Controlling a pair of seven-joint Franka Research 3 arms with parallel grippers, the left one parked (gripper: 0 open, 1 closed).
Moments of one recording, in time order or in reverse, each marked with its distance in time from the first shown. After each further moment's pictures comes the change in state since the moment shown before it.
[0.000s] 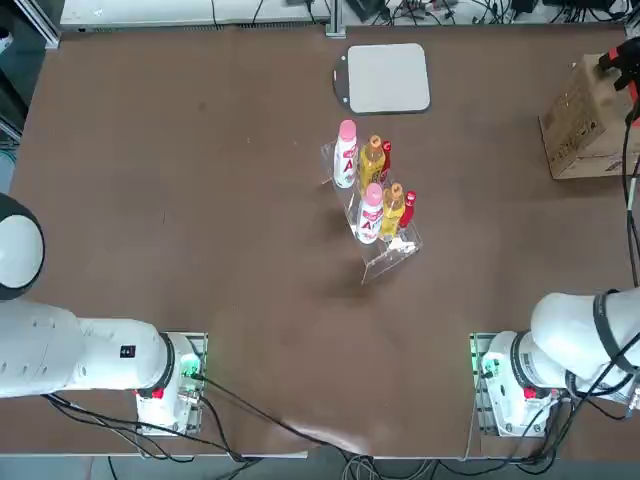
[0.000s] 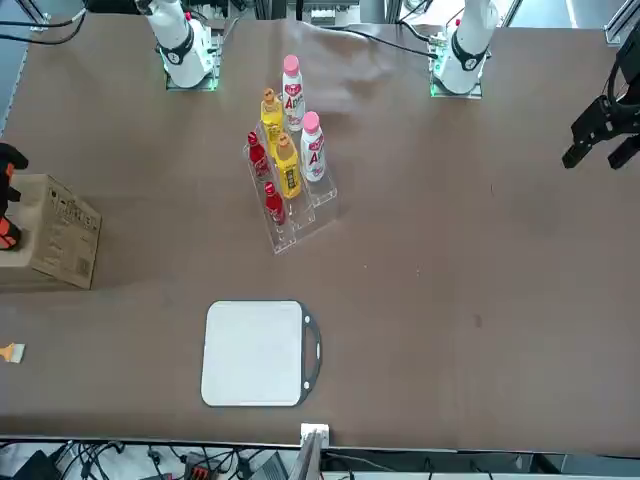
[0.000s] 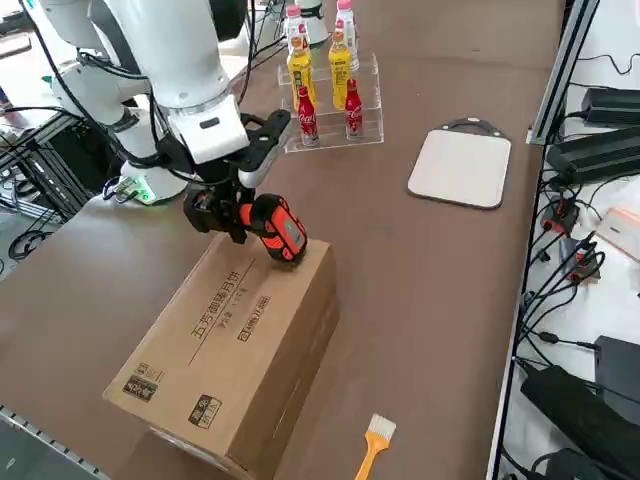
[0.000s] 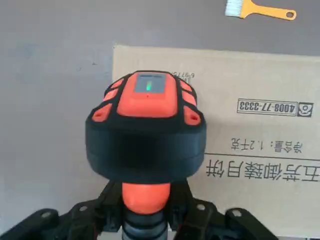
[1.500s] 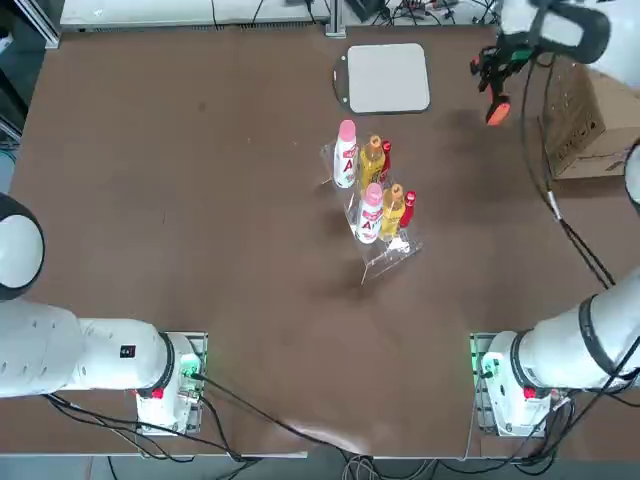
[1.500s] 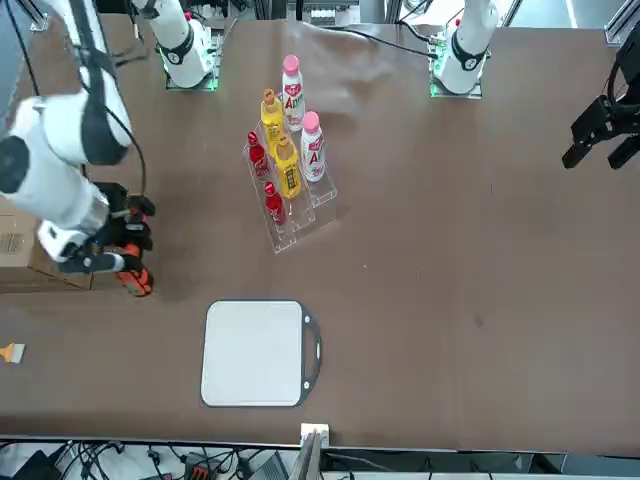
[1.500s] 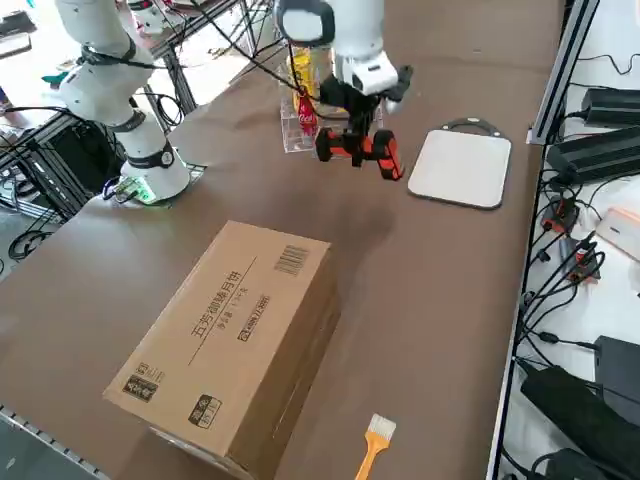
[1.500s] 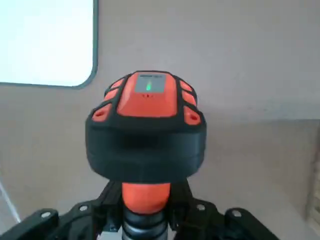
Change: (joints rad) arm 0.521 0.123 0.041 -0.132 0.002 0.234 0.562
